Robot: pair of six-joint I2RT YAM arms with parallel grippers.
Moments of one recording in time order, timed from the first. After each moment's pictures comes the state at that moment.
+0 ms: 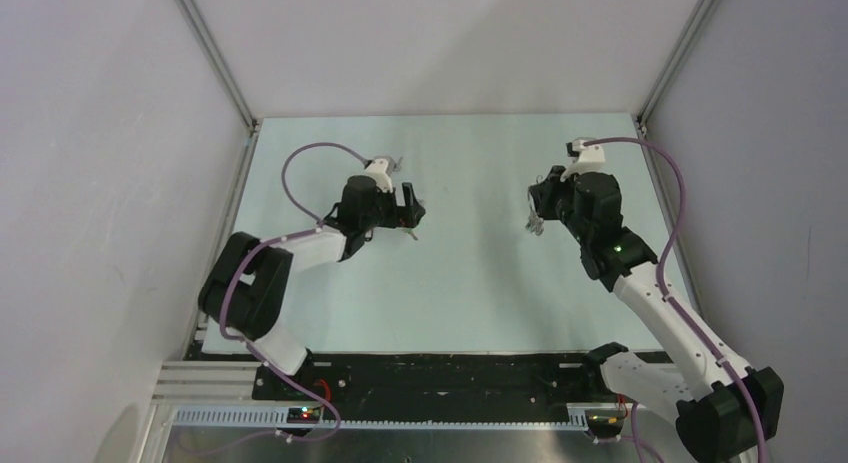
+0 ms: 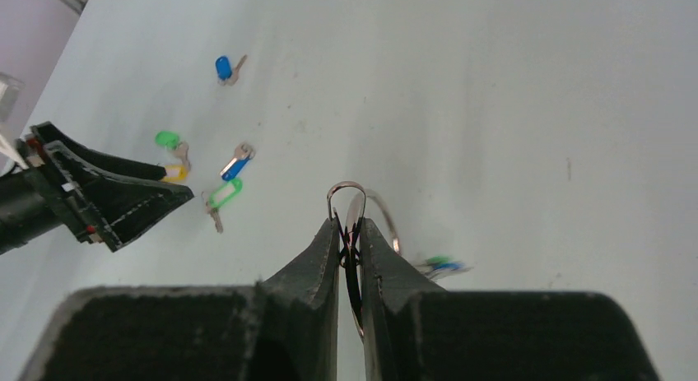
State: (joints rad) left arm -0.43 1.65 0.82 0.35 0.15 -0.36; right arm 0.39 0.98 0.87 -0.16 0.11 0.31
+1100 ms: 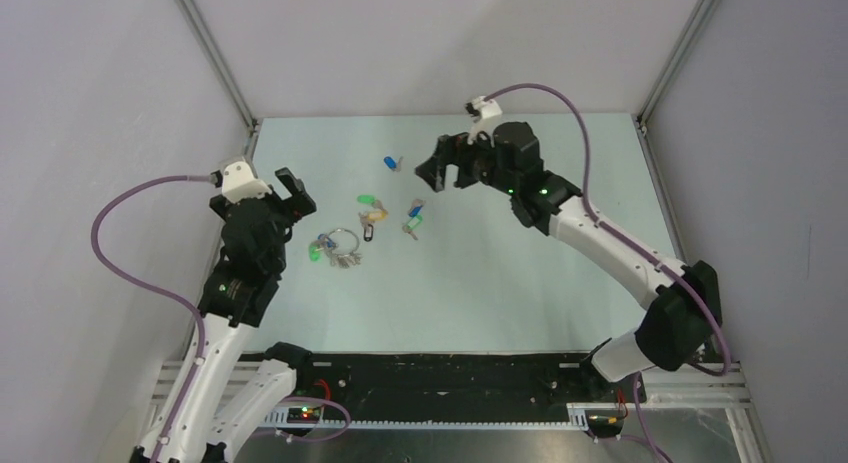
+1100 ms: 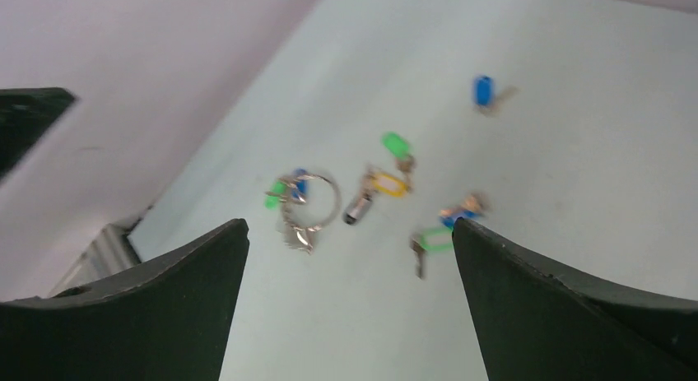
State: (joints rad) left arm -0.28 0.69 0.88 -0.34 -0.53 -0.31; right arm 0.68 1.51 1.35 -0.02 -0.20 0.37
